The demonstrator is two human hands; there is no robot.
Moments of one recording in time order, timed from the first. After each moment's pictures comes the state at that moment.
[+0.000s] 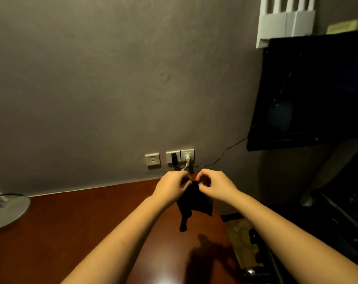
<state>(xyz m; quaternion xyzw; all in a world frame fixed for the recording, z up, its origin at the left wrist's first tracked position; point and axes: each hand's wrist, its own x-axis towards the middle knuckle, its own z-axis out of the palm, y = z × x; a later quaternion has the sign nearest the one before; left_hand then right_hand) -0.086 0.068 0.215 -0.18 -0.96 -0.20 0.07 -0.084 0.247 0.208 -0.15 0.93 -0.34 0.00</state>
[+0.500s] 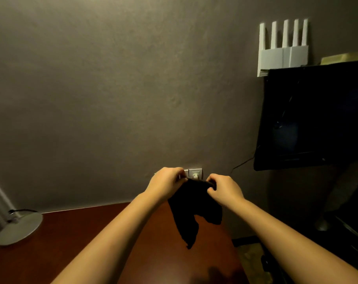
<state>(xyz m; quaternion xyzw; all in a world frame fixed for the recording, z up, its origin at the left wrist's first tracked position) -0.075 0.022 0.287 -0.19 -0.96 -0.17 0.13 -0.080 0.229 0.248 -0.09 0.96 -0.26 -0.06</state>
